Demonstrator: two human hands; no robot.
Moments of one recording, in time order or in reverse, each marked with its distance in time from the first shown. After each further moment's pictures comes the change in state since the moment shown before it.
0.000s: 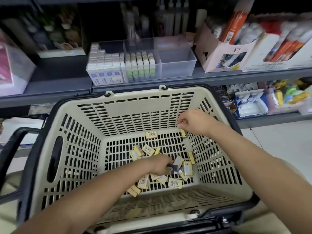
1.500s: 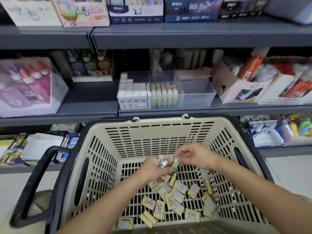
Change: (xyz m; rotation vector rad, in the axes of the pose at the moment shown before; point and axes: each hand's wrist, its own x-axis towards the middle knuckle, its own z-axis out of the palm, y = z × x) left_hand -0.077 -0.040 -0.051 -1.058 0.529 -0.075; right_hand 0.017 -0.038 0.027 0.621 -0.159 -0.147
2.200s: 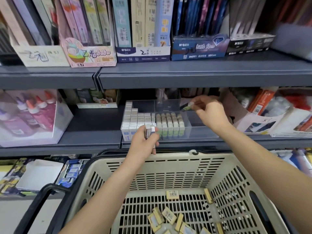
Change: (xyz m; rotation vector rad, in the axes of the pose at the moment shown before) left_hand 0.039 0.116 -0.082 -0.200 0.442 0.336; right_hand 0.096 -0.081 -0.146 -0.229 0.869 -0.226
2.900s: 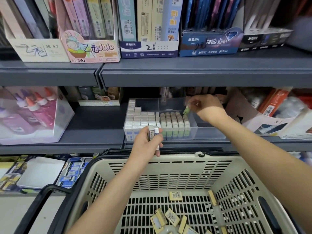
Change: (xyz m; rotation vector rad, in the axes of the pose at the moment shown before) left_hand 0.003 -0.006 -0.003 -0.111 -0.030 -0.015; right_hand 0.035 -0.001 0.021 -0.335 -0.186 0.060
